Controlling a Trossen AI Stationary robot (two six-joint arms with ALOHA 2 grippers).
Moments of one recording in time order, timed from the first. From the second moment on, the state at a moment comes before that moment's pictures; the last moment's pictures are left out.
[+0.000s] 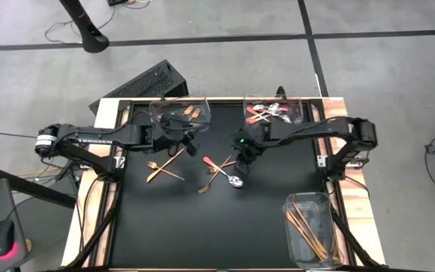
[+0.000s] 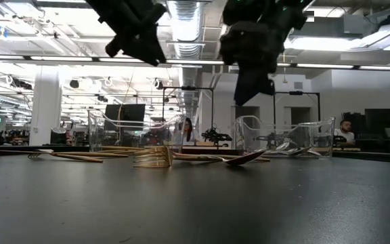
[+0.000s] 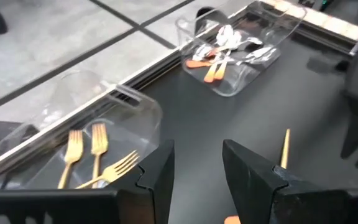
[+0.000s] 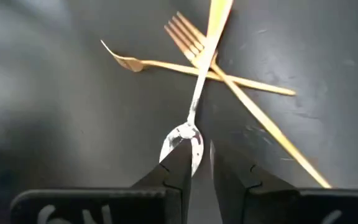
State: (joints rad) left arm 0.10 1.27 1.01 -0.41 -0.55 -0.45; right arm -0.13 1.64 1.20 -0.60 -0.20 0.37
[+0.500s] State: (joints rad) left arm 0.14 1.14 1.01 -0.55 -0.51 -0.33; right arm -0.01 1.90 1.20 -0.35 -0.11 0.48
